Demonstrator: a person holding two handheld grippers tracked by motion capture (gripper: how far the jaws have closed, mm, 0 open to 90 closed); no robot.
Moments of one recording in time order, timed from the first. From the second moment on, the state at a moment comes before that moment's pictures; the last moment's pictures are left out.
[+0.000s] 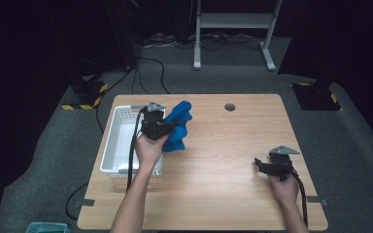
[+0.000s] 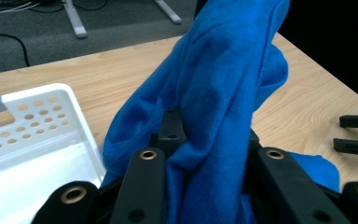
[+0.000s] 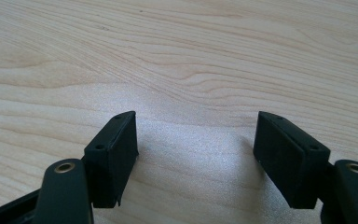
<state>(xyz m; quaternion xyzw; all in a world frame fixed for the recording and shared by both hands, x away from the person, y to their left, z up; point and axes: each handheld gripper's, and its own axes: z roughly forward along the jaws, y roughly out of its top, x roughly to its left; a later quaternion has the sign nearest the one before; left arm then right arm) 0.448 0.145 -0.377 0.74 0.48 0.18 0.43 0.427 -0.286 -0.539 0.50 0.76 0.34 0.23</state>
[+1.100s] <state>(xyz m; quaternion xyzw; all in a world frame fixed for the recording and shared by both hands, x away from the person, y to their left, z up) 0.460 0.093 -0.389 0.76 0.44 0.14 0.45 0.426 -0.286 -0.539 0.50 0.77 0.34 0.23</state>
